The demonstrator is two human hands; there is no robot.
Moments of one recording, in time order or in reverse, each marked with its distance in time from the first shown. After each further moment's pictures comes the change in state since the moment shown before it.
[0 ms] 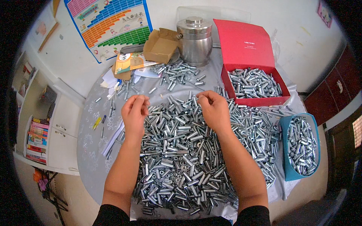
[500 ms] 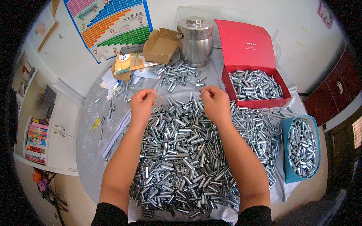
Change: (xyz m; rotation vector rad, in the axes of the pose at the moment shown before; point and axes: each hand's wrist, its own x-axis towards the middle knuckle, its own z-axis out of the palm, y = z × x) left_hand 0.042 -0.036 0.008 0.306 -0.036 0.028; right_hand 0.027 0.012 0.001 -0.095 0.077 -0.024
